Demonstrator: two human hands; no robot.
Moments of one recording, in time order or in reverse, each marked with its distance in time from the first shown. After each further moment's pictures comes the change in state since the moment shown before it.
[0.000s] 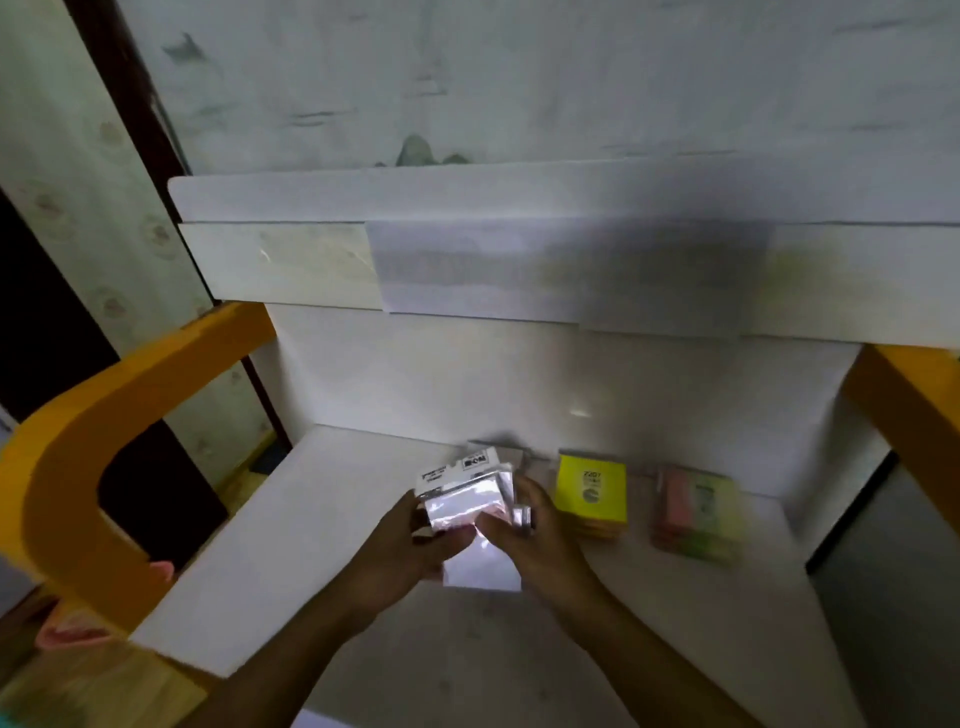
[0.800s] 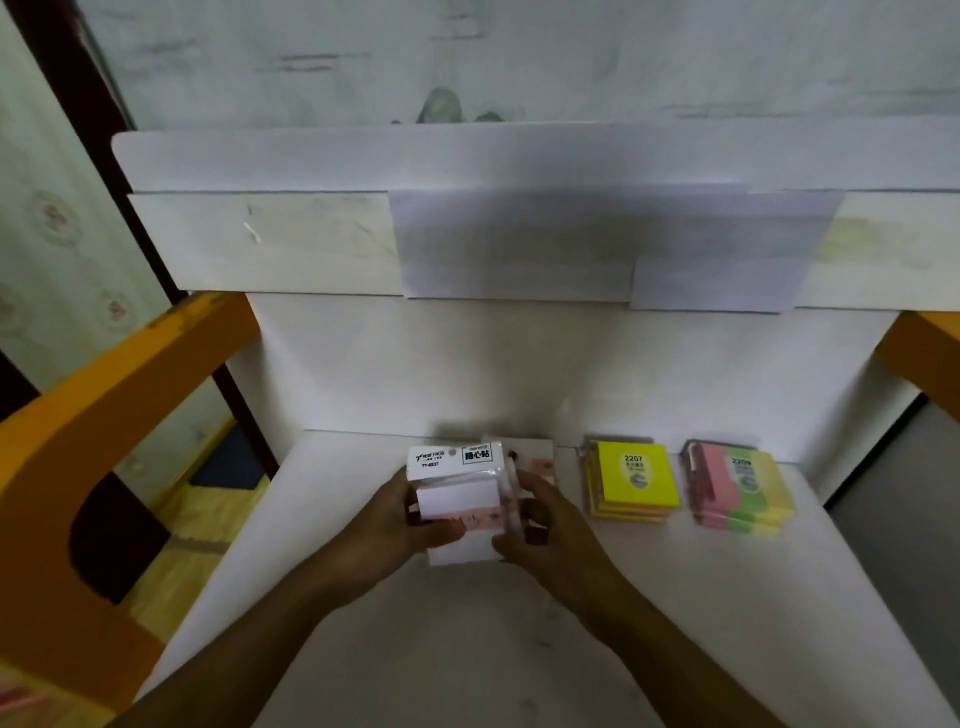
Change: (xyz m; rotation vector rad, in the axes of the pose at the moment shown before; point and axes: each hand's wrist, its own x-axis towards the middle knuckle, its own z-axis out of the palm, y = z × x) left_hand 0.040 -0.016 -0.083 -0.024 -0.263 0.088; right_hand 0.015 0.021 0.046 -0.199 0.053 -0.044
